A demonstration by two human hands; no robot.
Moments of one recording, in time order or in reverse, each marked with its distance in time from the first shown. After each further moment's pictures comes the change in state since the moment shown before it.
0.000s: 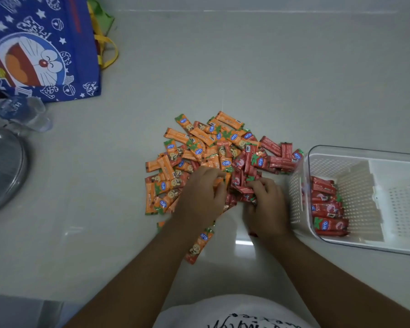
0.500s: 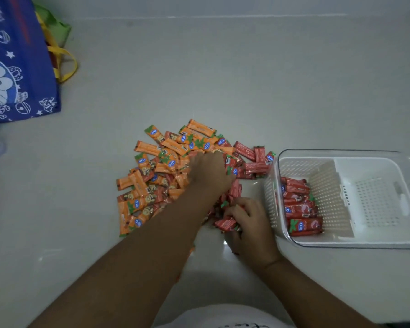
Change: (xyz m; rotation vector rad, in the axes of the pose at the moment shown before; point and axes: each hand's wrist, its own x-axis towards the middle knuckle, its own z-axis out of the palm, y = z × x) left_hand 0.102 0.032 0.063 0.446 -0.192 -0.018; right_hand -0.028 0.009 -0.014 0.159 0.045 -0.172
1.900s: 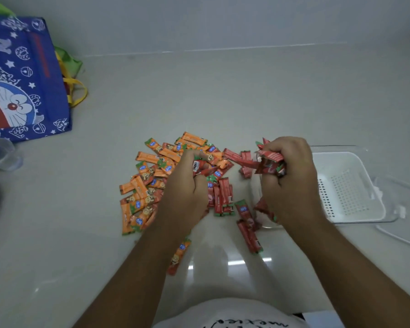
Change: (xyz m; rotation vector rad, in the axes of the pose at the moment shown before) left_hand -0.126 0.008 -0.093 -0.872 0.188 0.067; right_hand 0.034 -0.059 -0.143 0.127 0.483 -0.013
